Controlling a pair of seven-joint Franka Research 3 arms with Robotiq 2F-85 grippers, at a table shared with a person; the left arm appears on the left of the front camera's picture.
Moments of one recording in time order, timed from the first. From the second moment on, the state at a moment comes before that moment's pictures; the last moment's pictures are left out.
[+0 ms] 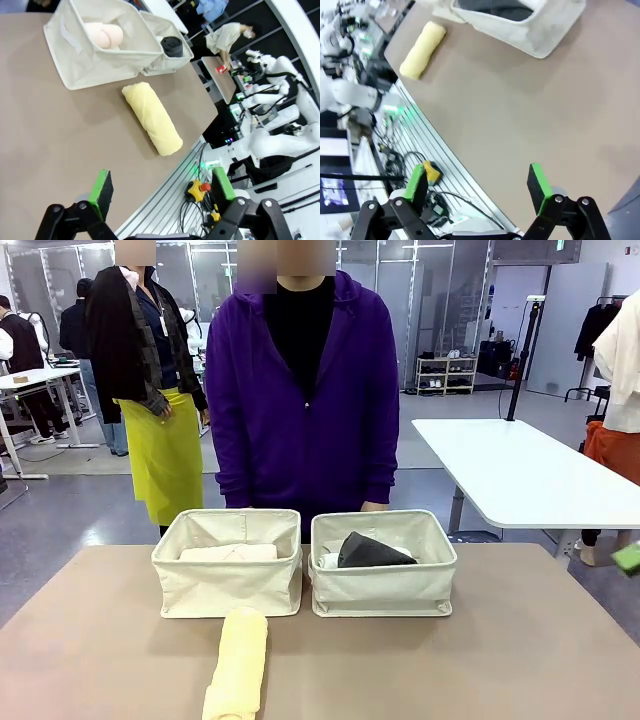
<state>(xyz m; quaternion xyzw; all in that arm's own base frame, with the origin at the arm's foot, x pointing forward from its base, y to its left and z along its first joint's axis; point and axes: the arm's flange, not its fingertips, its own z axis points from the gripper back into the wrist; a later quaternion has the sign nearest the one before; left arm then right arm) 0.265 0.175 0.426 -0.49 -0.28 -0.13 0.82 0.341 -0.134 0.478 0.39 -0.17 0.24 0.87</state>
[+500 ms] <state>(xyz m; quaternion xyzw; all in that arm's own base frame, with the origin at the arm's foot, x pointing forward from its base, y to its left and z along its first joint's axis) 0.265 0.175 0.426 -0.49 -0.28 -0.13 0.82 0.278 -0.184 0.392 0.55 -0.19 0.11 0.80</state>
